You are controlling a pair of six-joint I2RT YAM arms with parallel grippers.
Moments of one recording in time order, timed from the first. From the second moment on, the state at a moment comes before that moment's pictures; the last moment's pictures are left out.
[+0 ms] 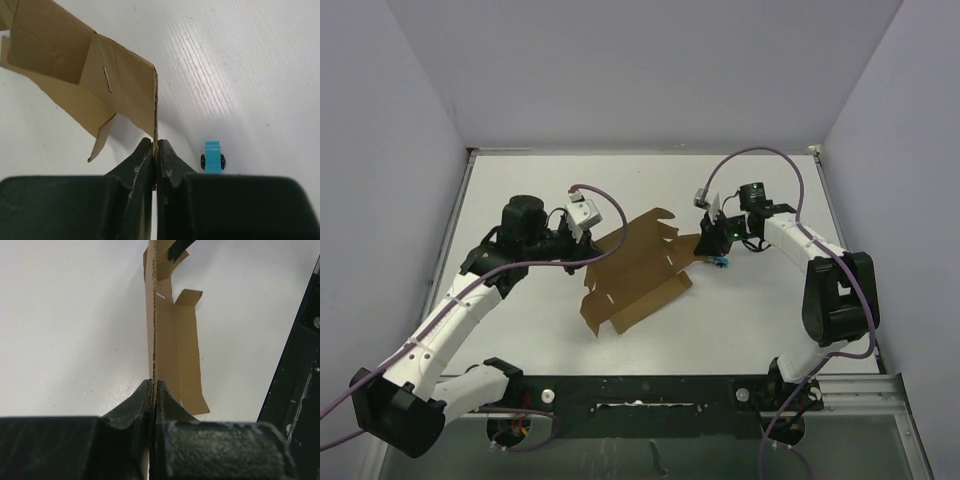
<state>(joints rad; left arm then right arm) -0.45 1.07 0.99 -0.46 0.61 0.22 0.18 1.66 1.12 -0.55 -0.79 -0.64</state>
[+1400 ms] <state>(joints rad) -0.48 1.24 1.03 -0.56 0.64 0.04 0.20 1.46 0.76 -0.26 -0.95 -0.78</state>
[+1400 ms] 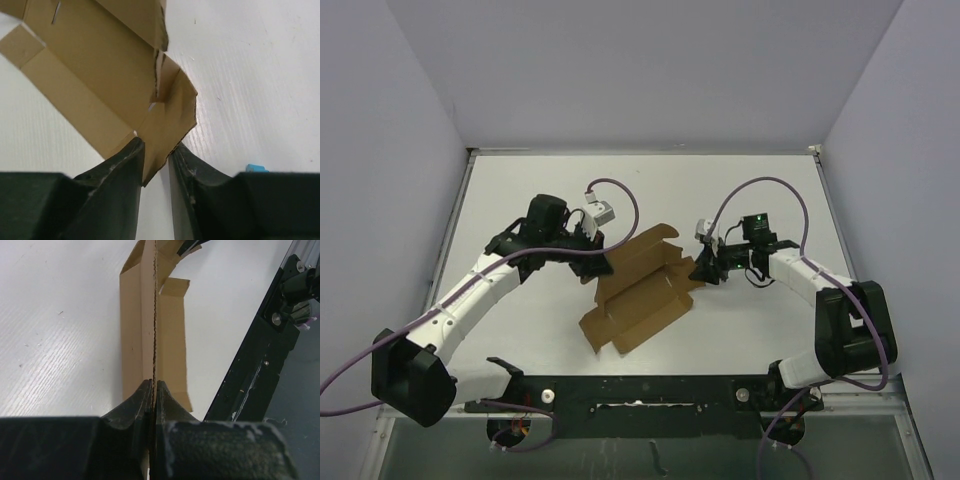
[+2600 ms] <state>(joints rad) -0.57 1.15 1.26 -0.75 0.42 0.43 0.00 1.52 0.97 -0.33 -0.98 -0.48</state>
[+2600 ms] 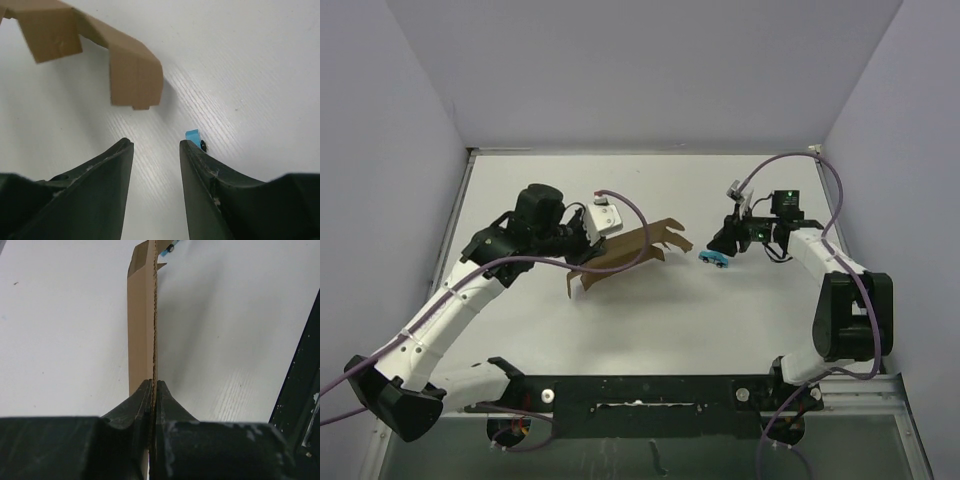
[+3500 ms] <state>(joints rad) -0.40 1.18 1.13 -0.71 0.44 0.45 0.18 1.84 1.22 -0.18 -0.94 -0.59</state>
